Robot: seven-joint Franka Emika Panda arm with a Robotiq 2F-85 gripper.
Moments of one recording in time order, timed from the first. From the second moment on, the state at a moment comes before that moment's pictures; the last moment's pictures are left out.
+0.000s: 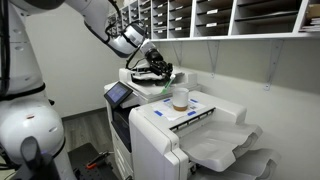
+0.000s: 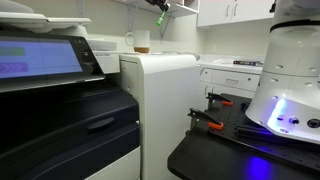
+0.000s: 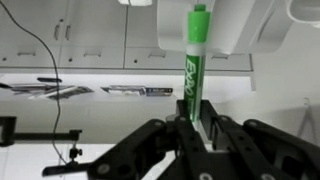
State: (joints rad) arm 0.04 -0.04 0.20 -2.04 -0.88 1.47 2.14
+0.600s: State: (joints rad) arm 0.11 0.17 0.18 -1.83 -1.17 1.41 2.09
